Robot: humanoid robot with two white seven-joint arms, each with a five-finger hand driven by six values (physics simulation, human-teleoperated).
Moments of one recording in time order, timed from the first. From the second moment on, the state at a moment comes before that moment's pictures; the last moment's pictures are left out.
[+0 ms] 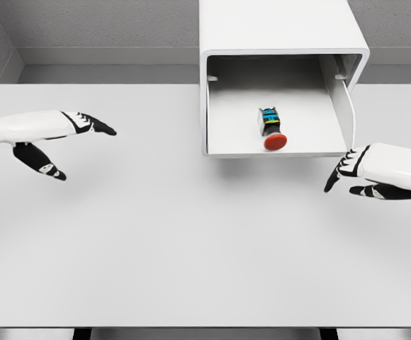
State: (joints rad) left arm -0.76 0.99 -0.81 -1.41 0.11 -0.61 -0.61; right arm -0.18 -1.06 0.21 -1.76 0.05 -0.61 0.61
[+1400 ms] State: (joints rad) left arm -0.77 0.97 -0.81 -1.34 0.06 -0.61 -0.61; right arm -0.47 -0.95 0.41 -1.68 0.10 -0.61 0.61
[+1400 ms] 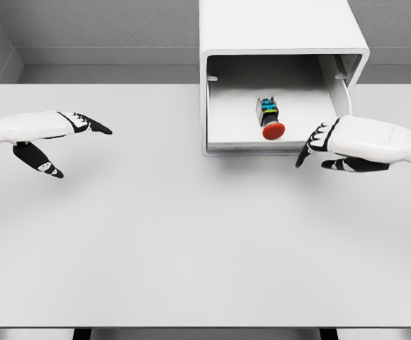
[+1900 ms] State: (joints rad) left arm -0.77 0.97 -0.81 -1.34 0.06 -0.61 -0.61; right arm -0.58 -0.87 0.54 -1.59 0.04 -0.56 0.59
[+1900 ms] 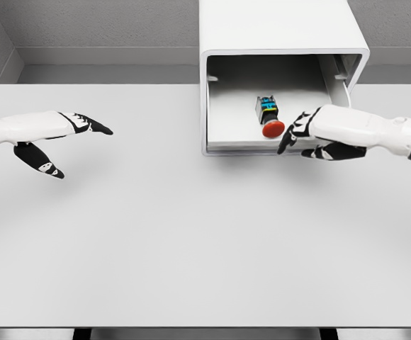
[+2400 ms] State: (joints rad) left arm -0.76 0.96 -0.81 -1.34 0.06 -0.61 -0.61; right arm -0.63 -0.85 0.51 -1.55 0.16 -0.61 0.61
